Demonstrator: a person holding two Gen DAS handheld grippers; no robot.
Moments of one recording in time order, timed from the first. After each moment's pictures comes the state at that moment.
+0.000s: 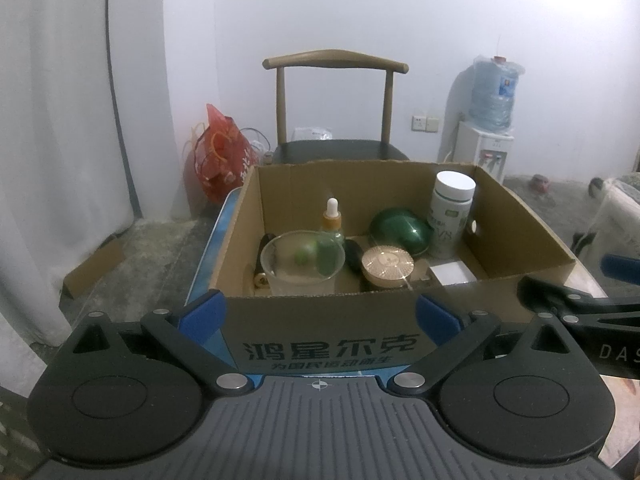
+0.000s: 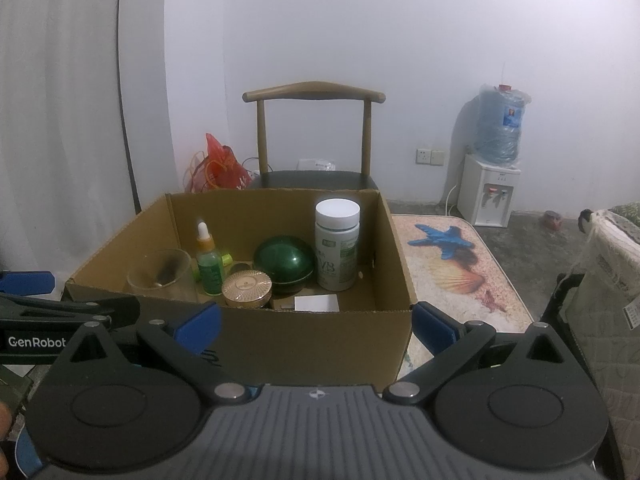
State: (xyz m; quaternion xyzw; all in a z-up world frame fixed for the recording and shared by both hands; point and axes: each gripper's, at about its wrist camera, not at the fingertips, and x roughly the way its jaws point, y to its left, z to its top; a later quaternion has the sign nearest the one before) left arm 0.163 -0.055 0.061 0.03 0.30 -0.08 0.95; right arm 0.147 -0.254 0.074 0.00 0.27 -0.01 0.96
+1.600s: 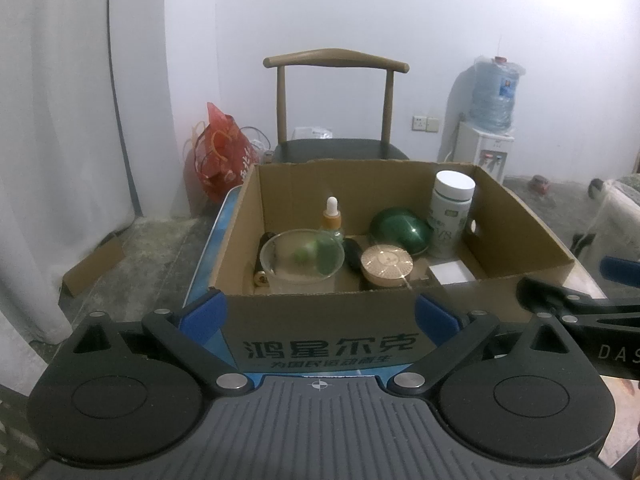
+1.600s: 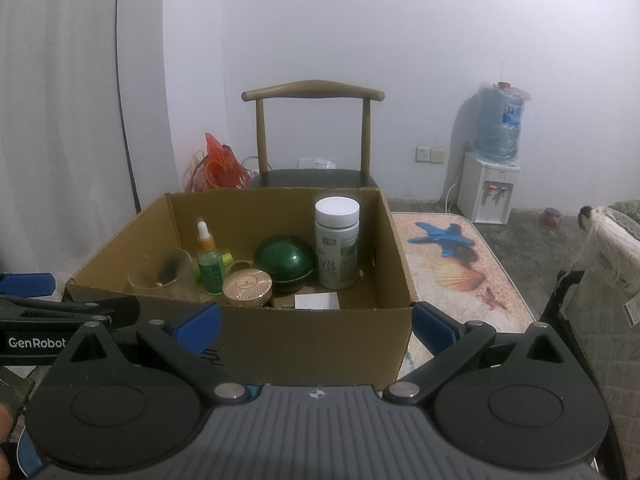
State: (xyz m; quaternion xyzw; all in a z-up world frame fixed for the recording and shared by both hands) left arm 0.162 -0.055 0.061 0.03 0.30 -0.08 0.95; right arm 0.148 -0.253 0.076 0.01 0.27 -0.01 0.96
